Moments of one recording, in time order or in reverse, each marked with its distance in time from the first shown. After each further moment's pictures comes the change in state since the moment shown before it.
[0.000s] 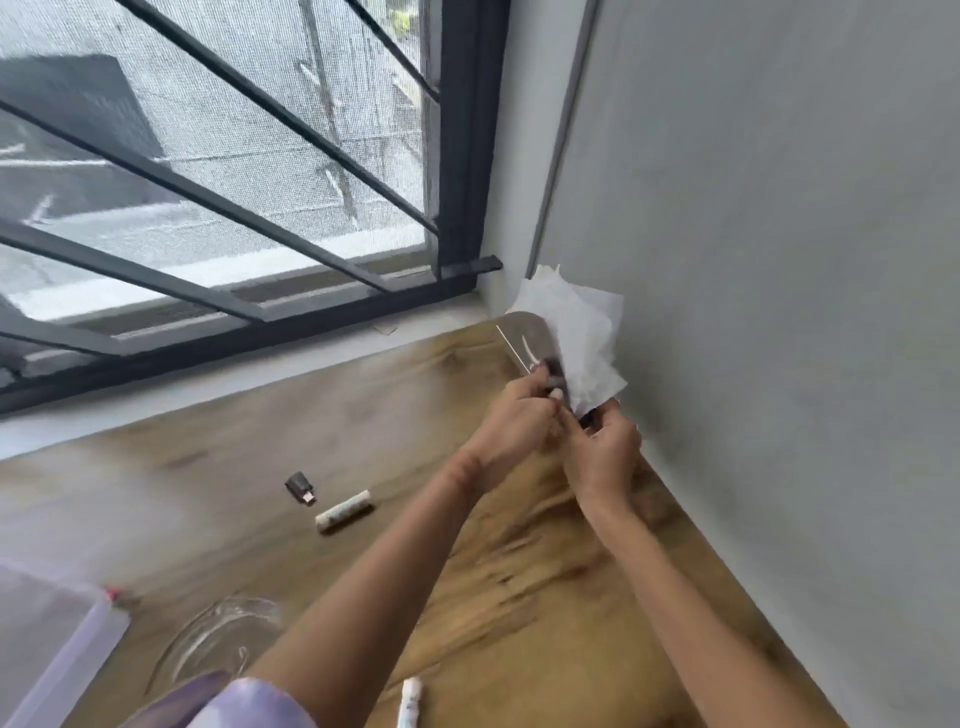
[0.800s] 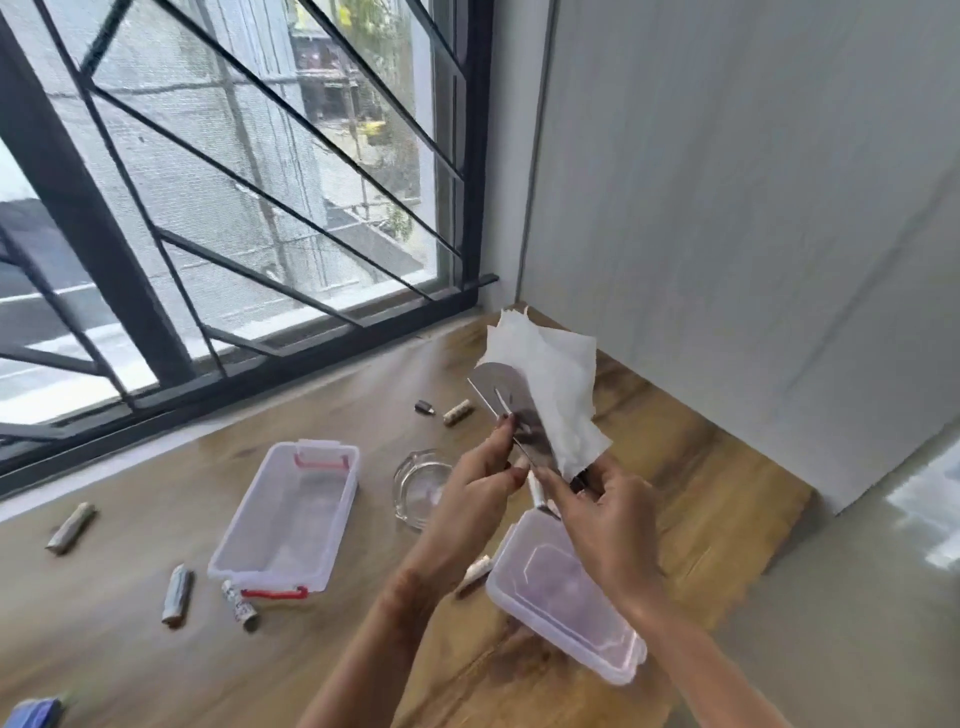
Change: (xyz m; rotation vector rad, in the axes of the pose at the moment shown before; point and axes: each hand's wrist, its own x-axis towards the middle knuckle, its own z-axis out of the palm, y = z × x) left_hand -0.308 -0.025 -0.079 -0.107 -0.142 0.193; right_hand -0.309 -0.146 -0.041 -0.087 0.002 -0.143
